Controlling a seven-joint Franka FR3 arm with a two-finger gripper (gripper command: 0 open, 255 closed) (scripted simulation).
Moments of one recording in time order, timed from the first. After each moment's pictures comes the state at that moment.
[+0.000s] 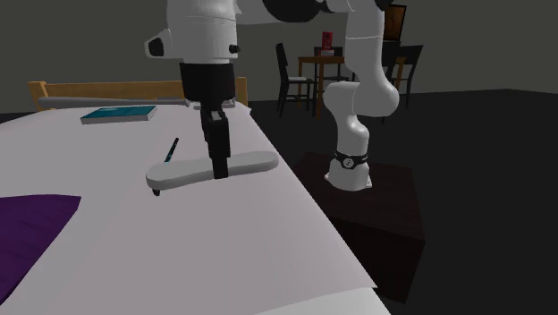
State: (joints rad) arm -0.24 0.14 -0.04 -1.83 -0.02 1.96 0.52
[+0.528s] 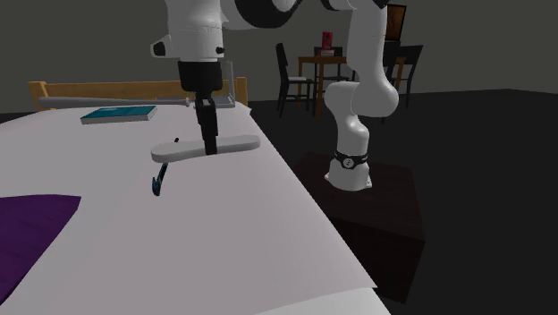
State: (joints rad) arm -0.33 0.02 -0.12 -1.98 -0.02 2.00 0.36
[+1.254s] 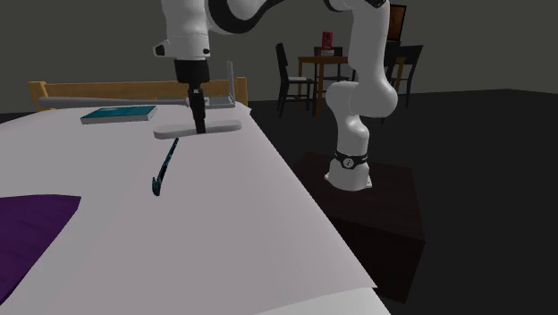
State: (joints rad) arm -0.46 -0.05 -0.25 -2.06 -0.03 2.01 0.11
